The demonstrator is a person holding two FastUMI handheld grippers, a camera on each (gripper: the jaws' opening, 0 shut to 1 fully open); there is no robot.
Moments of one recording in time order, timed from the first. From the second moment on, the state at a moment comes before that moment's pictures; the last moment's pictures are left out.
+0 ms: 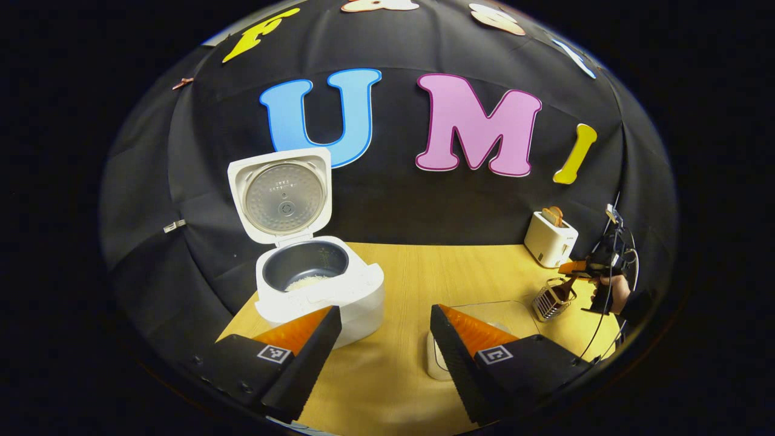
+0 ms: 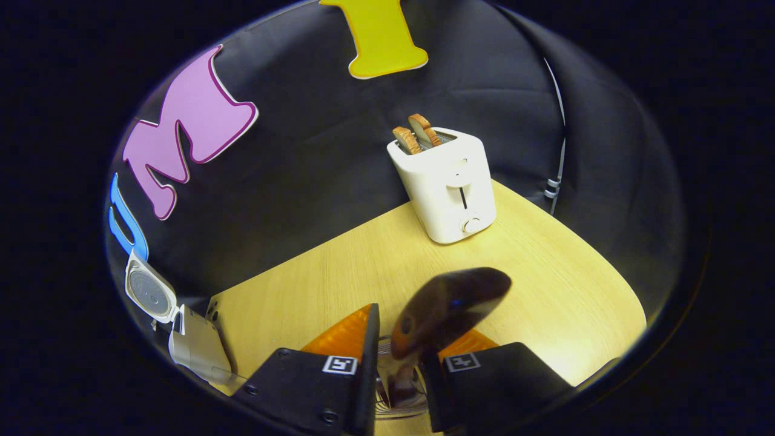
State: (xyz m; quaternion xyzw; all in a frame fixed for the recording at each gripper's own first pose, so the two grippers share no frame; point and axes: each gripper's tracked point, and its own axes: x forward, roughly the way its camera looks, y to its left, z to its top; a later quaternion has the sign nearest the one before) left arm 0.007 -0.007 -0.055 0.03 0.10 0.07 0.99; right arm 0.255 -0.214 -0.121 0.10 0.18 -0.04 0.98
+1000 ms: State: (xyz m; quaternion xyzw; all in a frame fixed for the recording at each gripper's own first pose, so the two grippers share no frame) left arm 0.010 0.022 -0.038 -0.03 0.05 0.03 1.00; right arm 0.165 -0.120 0.022 0.09 0.08 0.01 0.99
